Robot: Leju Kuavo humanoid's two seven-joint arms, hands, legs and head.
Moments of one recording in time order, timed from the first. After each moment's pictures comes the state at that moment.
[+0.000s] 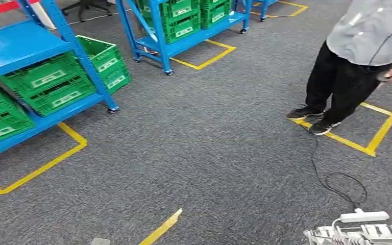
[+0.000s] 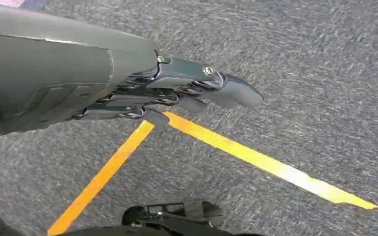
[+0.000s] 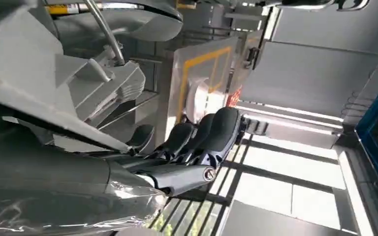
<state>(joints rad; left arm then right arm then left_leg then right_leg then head) 0.18 -0.03 -0.18 -0.60 0.14 0.30 -0.33 0.39 0.30 -0.53 -2.28 0.45 -0.66 -0.47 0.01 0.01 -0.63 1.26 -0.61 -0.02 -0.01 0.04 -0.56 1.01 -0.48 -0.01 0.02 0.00</state>
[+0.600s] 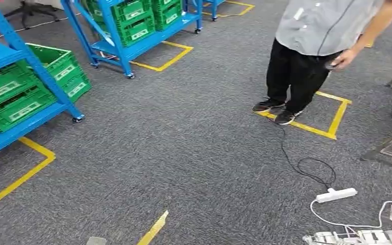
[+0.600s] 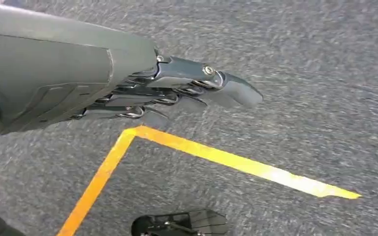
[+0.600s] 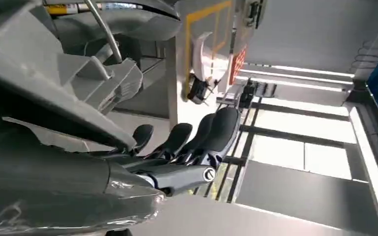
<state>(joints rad) 0.18 -0.03 -0.16 -0.60 0.12 0.29 -0.33 0.38 0.30 -0.55 -2.29 0.37 -0.65 -0.49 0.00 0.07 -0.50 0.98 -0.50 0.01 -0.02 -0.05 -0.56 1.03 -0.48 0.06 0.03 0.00</state>
